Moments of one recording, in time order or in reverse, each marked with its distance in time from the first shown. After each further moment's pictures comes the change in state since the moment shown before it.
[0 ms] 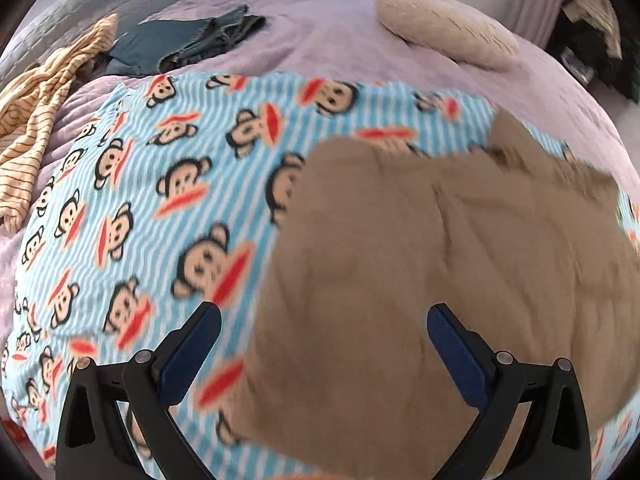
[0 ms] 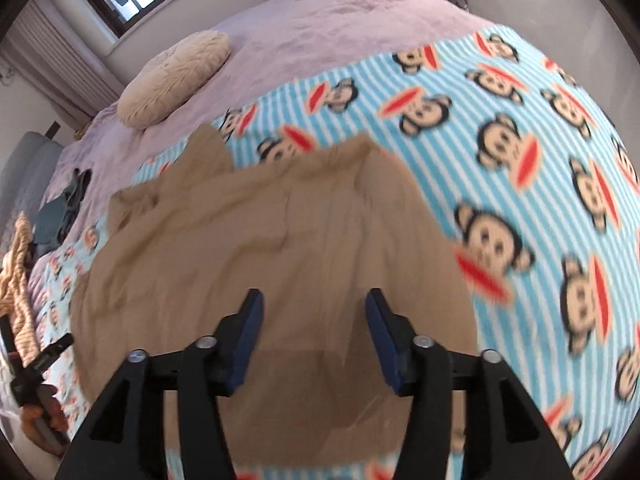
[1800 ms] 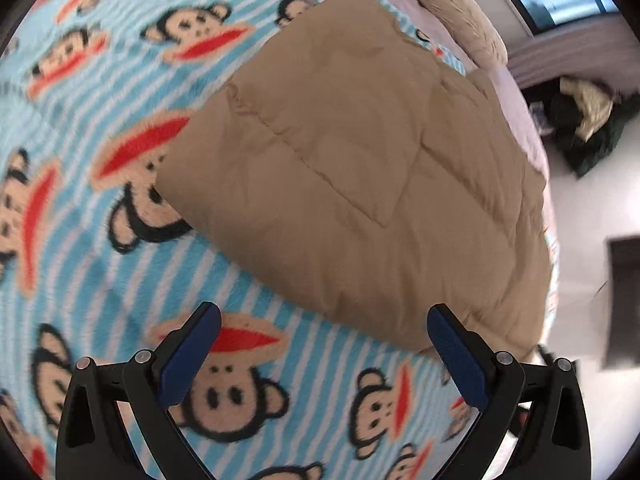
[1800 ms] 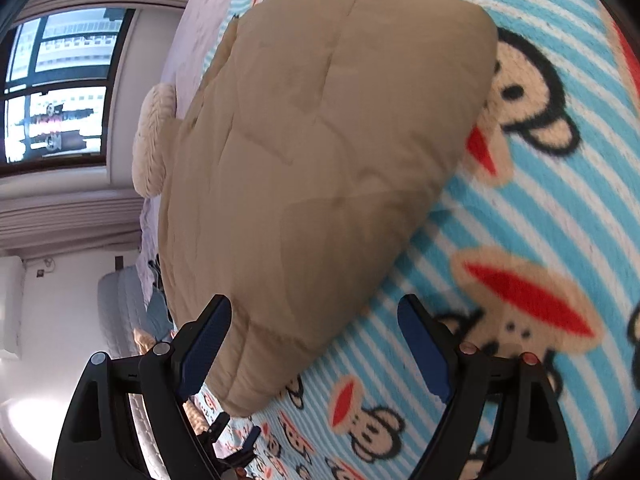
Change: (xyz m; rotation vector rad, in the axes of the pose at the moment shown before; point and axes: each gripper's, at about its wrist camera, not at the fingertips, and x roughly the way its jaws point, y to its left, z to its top) left arm 0.021 0.055 -0.115 -0.382 0.248 -0.498; right arm 0.052 -0.056 -0.114 0.685 0.069 0.413
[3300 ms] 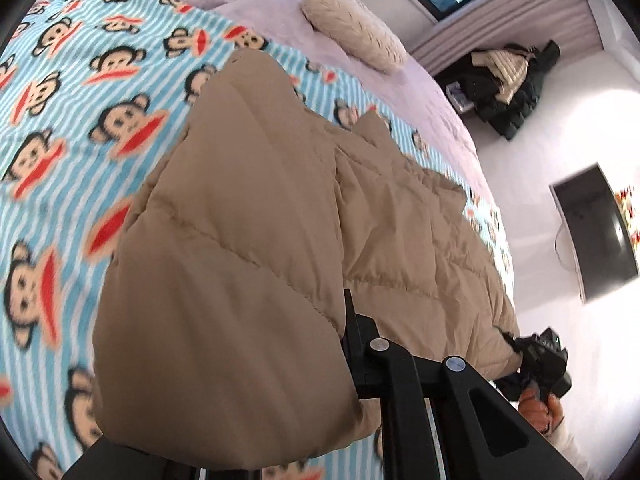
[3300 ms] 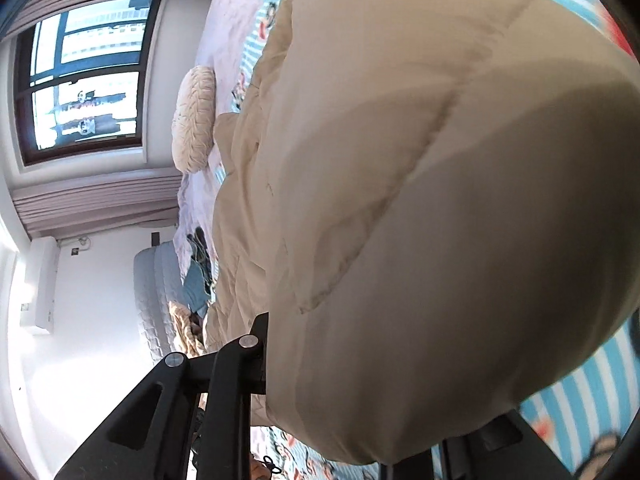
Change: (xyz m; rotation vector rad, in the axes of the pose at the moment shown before) left arm -0.061 -0.027 -0.014 0.296 -0.076 -0.145; right arm -0.044 -0.023 -0.041 -0.032 0.110 0.117
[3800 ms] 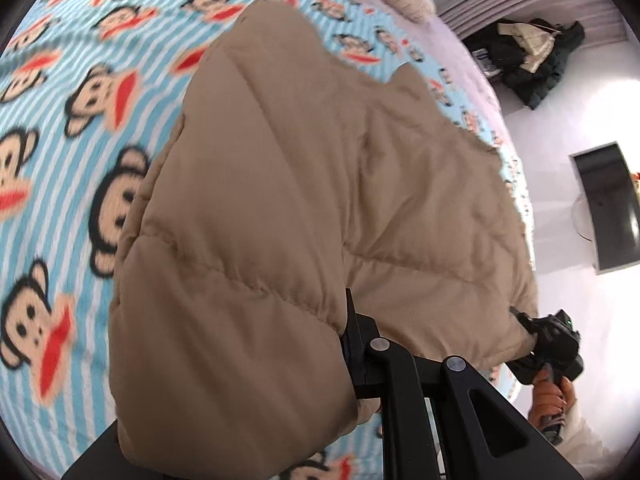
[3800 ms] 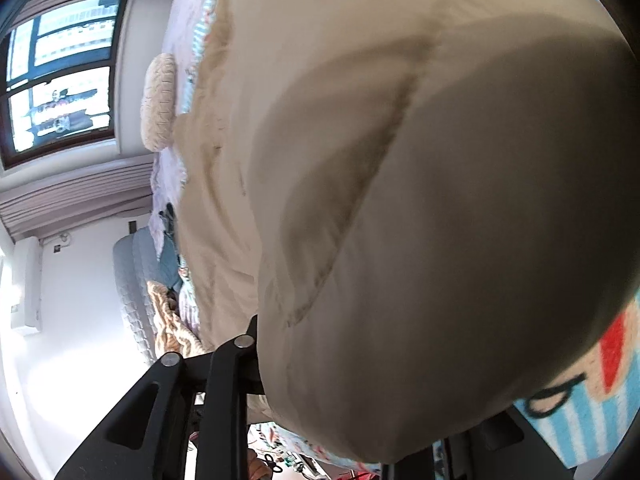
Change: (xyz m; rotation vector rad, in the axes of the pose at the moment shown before) left arm -0.036 0.033 -0.131 -0.066 0.130 0.087; right arm -0.055 -0.073 -0.063 0.071 0.068 -0.088
